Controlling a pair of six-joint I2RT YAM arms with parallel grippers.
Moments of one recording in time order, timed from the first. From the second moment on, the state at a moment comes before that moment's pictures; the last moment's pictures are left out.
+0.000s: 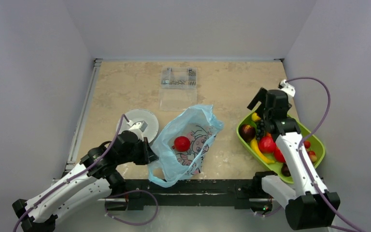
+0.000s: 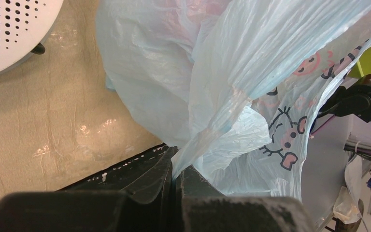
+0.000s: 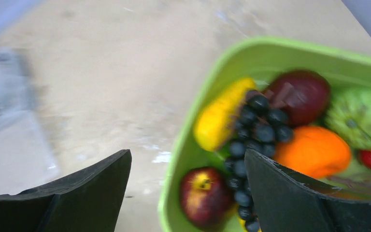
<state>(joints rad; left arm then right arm) -0.83 0.57 0.61 -0.79 0.05 -0.85 0.07 1.00 0.83 -0.51 0.38 0.56</state>
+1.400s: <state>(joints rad) -0.83 0.59 0.55 -0.78 0.05 -0.85 1.22 1.29 1.20 -0.55 0.05 0.25</state>
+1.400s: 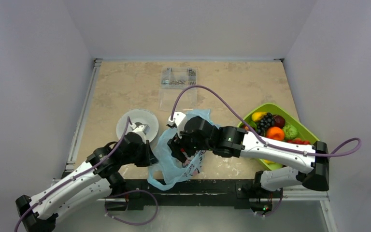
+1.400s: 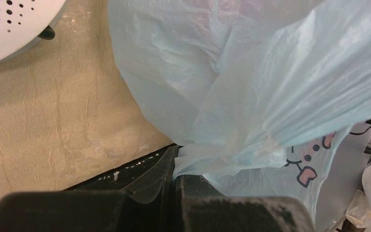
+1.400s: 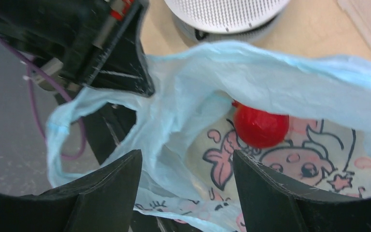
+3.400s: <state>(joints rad) -0.83 0.63 0.48 -0.70 0.07 -0.86 1.23 1.18 0.74 0.04 0.30 0.29</state>
